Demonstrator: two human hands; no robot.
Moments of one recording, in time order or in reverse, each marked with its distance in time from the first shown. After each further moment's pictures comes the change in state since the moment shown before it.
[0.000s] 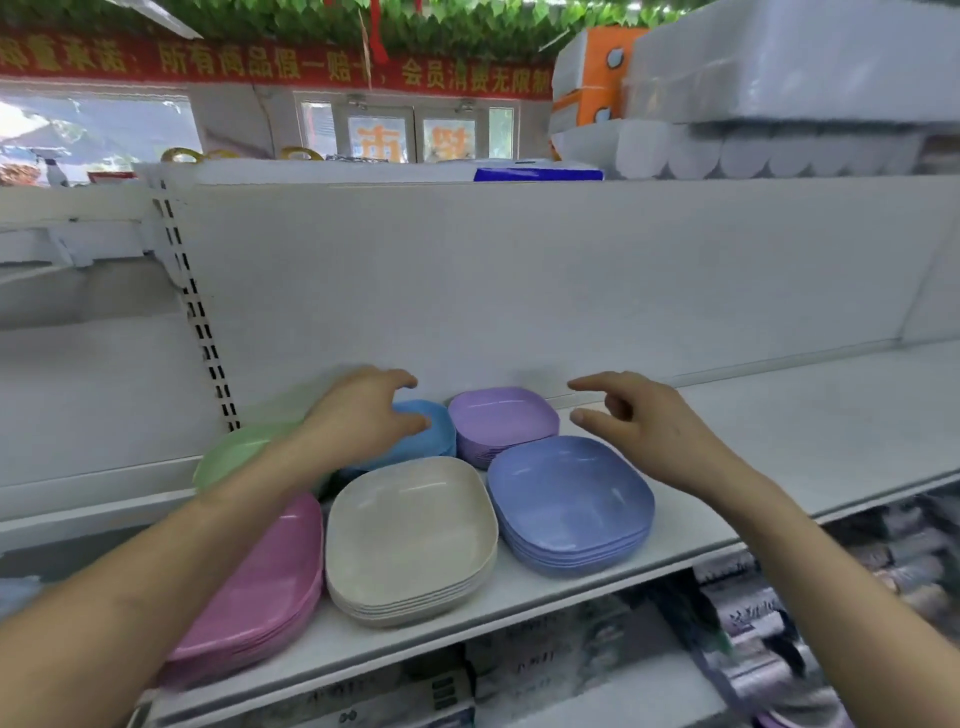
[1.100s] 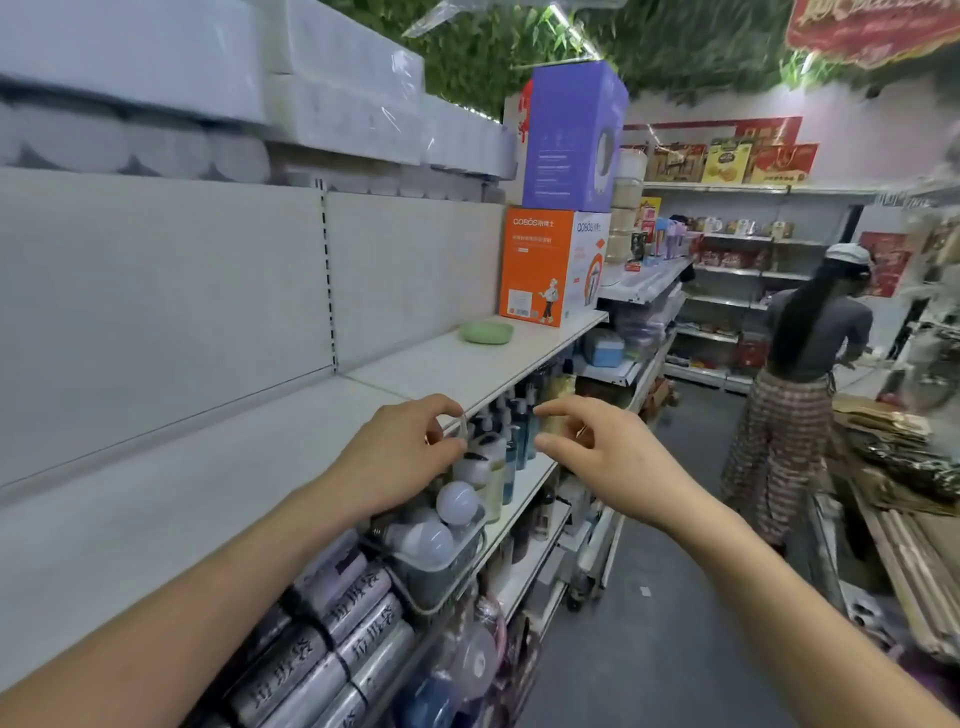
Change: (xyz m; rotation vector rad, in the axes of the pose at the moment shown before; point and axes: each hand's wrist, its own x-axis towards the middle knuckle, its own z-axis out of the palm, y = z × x) left_hand 0.090 0.752 0.298 -0.498 -0.276 0.772; right_hand -0.215 0.436 -0.476 -0.339 0.297 0.502
